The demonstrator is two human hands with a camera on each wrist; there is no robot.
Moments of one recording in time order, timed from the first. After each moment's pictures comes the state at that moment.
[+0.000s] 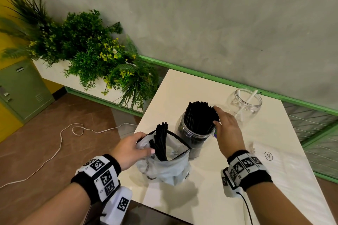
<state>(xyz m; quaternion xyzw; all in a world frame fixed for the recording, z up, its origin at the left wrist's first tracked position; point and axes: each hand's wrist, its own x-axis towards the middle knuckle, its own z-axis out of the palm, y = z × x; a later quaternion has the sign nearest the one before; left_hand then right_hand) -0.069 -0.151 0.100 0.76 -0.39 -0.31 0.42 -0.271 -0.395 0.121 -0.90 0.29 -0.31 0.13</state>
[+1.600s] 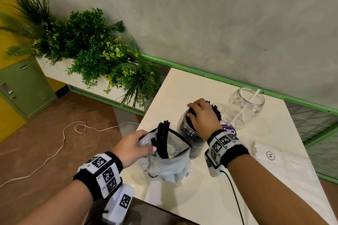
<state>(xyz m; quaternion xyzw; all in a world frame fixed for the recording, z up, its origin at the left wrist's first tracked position) -0.069 -0.151 0.096 0.75 -0.38 -0.31 0.44 -0.200 -0.387 0.130 -0.95 0.23 -0.19 0.11</state>
